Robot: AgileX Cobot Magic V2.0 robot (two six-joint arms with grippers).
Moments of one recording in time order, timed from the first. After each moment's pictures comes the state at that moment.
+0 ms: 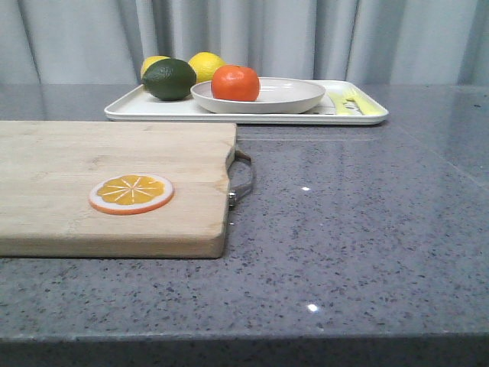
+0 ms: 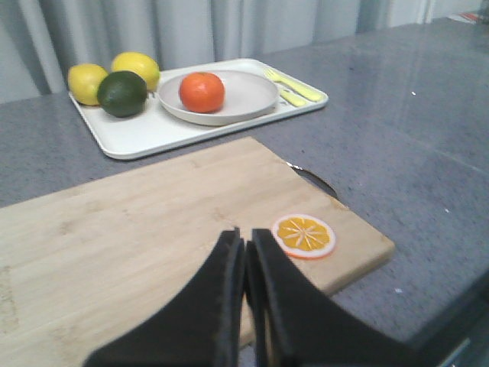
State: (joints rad) left arm -0.64 0.09 -0.49 0.13 0.66 -0.20; right arm 0.18 0.40 -0.70 0.26 0.78 -0.13
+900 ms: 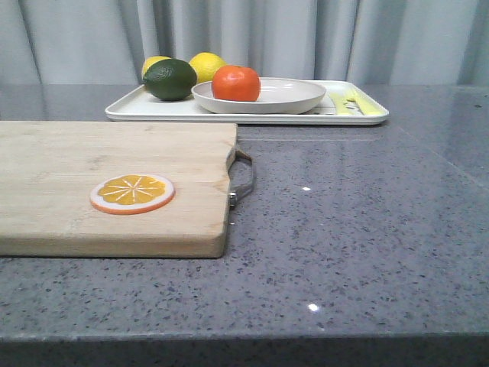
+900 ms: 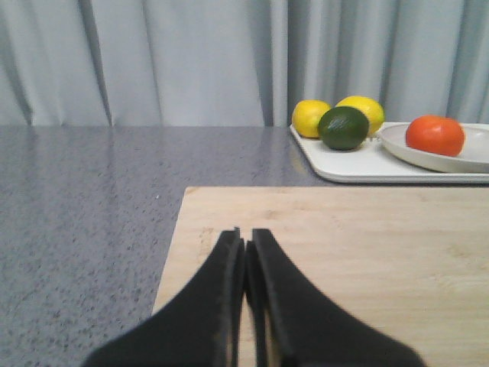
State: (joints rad) left arm -0.05 0.00 -0.01 -0.04 0.09 -0.06; right arm 0.18 0.40 -0.70 0.26 0.78 -0.13
